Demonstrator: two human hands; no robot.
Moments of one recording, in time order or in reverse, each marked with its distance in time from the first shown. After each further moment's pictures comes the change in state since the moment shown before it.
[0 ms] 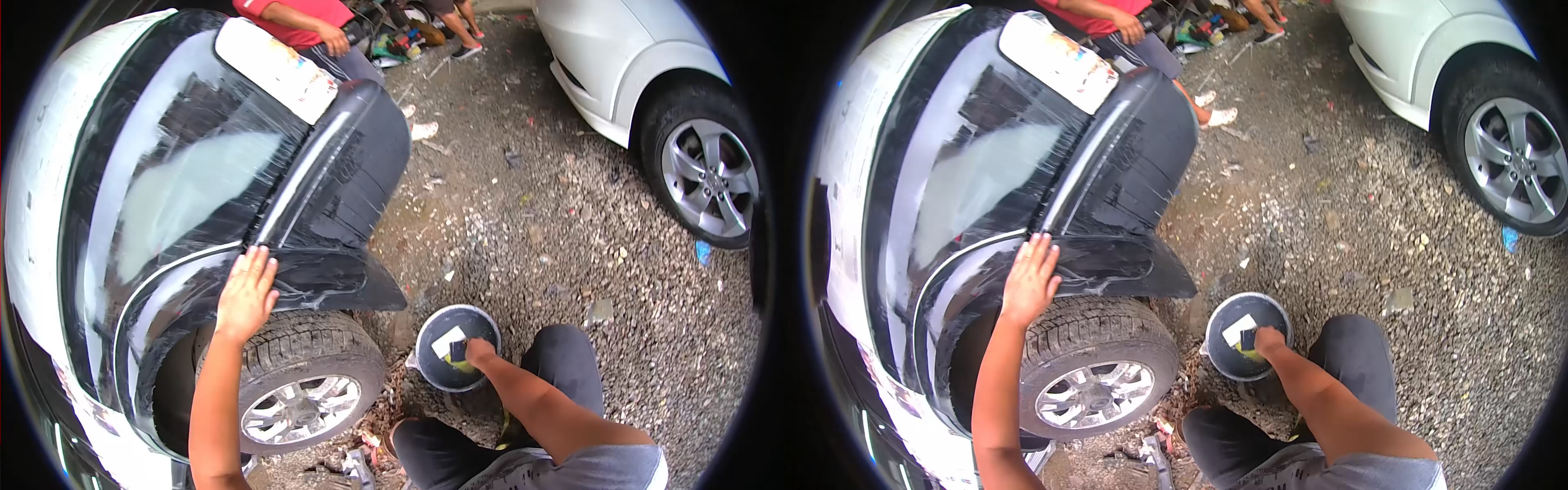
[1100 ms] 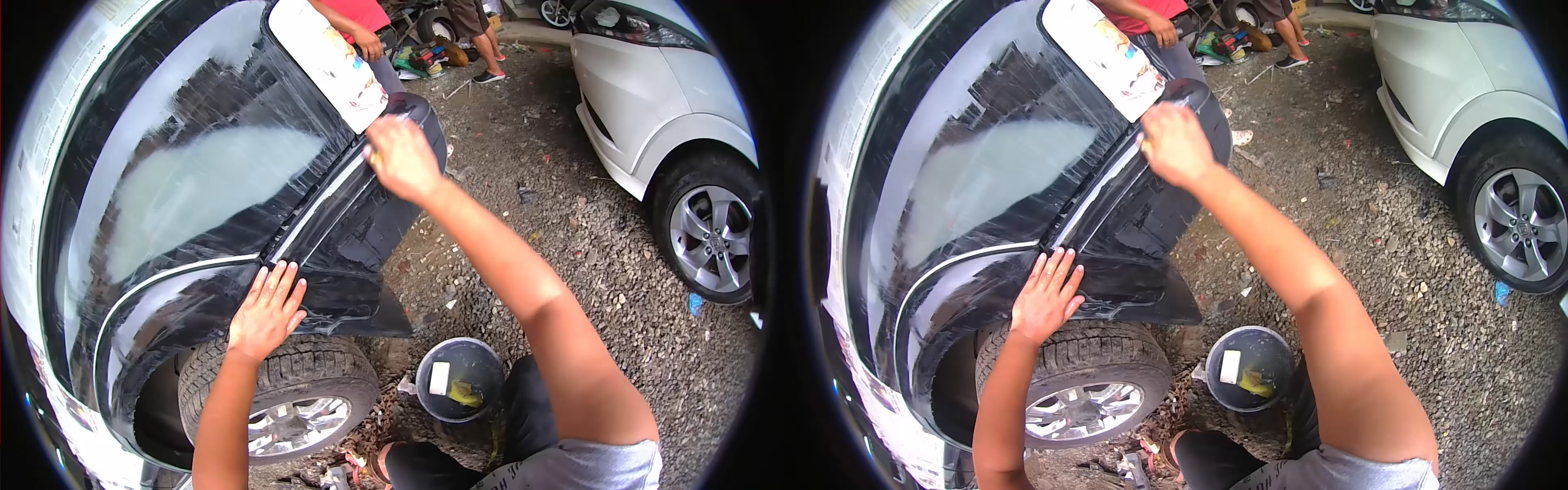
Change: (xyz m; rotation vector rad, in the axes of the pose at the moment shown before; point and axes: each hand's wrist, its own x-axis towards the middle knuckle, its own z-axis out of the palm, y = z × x) left_hand 0.005 -0.009 0.034 0.094 0.055 0.075; right_hand 0.090 -0.353 -0.474 -0.171 1.122 -0.937
